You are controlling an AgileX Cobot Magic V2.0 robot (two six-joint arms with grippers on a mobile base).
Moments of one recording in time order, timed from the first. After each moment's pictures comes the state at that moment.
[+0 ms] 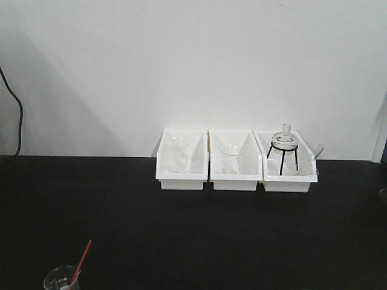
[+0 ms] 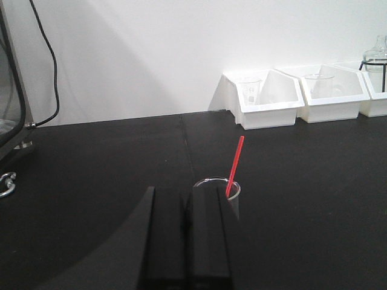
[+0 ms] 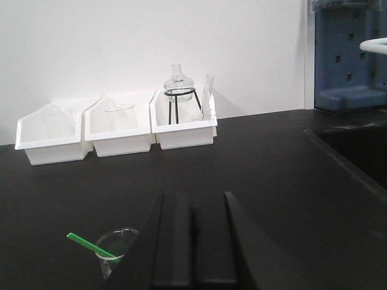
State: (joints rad) left arm -0.12 -0.01 0.03 -0.05 0.08 0.05; right arm -0.05 -0.01 0.03 -0.08 0.07 0.18
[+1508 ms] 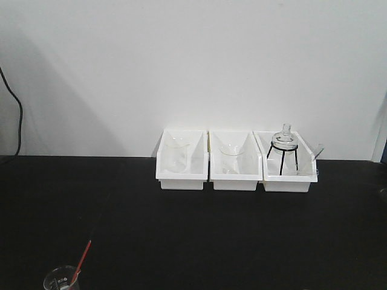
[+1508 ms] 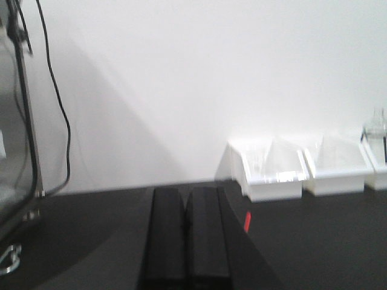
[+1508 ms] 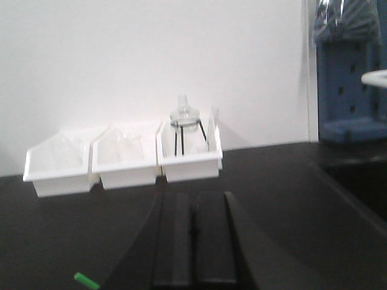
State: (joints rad) left arm -0.12 -0.01 0.03 -0.05 -0.15 0.05; right arm -0.05 -0.01 0.03 -0.09 -0.05 0.19
